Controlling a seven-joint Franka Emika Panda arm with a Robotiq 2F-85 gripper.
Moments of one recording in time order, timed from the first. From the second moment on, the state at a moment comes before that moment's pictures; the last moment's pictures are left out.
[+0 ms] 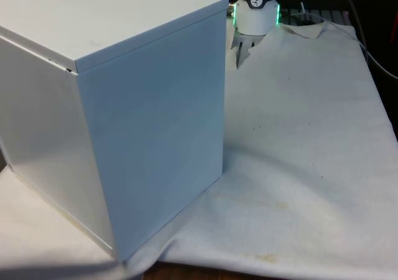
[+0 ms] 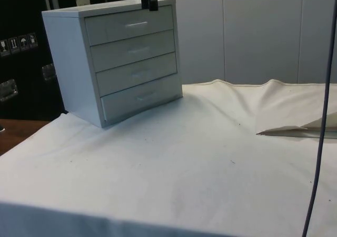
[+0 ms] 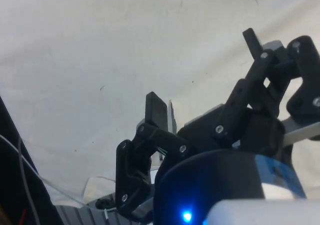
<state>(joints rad) 0.31 -0.02 -0.45 -1.97 0.00 2.01 -0.75</state>
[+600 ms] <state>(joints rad) 0.31 -0.02 -0.47 -2.00 0.00 2.08 -0.89</state>
